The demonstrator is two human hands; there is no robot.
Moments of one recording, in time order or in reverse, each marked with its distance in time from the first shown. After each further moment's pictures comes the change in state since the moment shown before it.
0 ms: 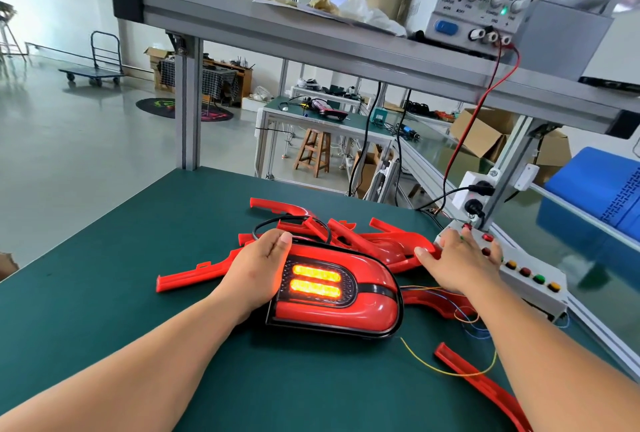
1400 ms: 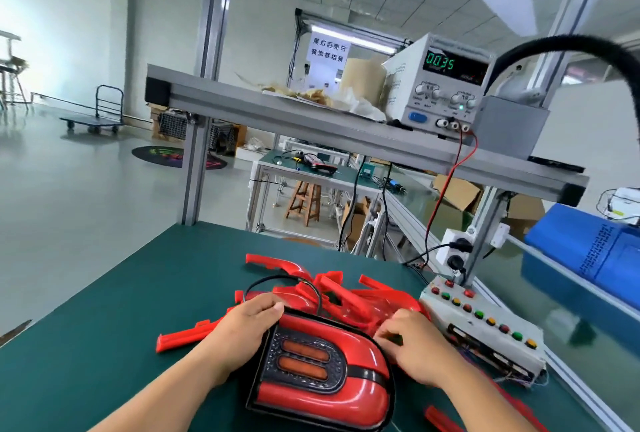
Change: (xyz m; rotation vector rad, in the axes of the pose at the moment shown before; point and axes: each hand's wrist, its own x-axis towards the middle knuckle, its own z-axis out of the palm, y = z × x) left_hand -0.013 0.008 -0.025 -0.178 -0.214 -0.067; right_hand -0.063 -0.033 -0.016 0.251 -0.142 -0.467
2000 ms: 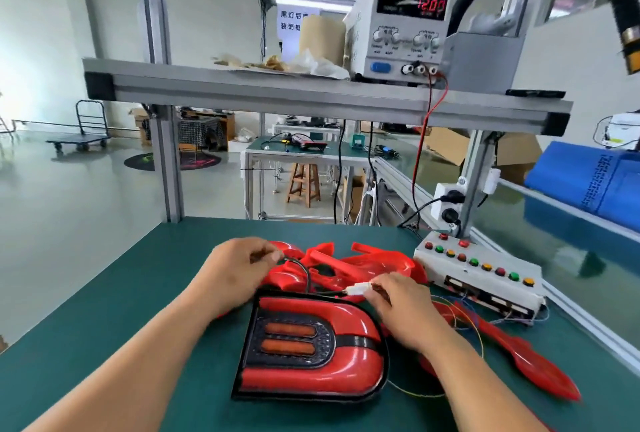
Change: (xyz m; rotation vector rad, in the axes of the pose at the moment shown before) left_hand 0.028 0.048 -0.010 0.580 0.136 0.237; right_hand -0.006 -0.010 0.019 0.093 0.224 0.066
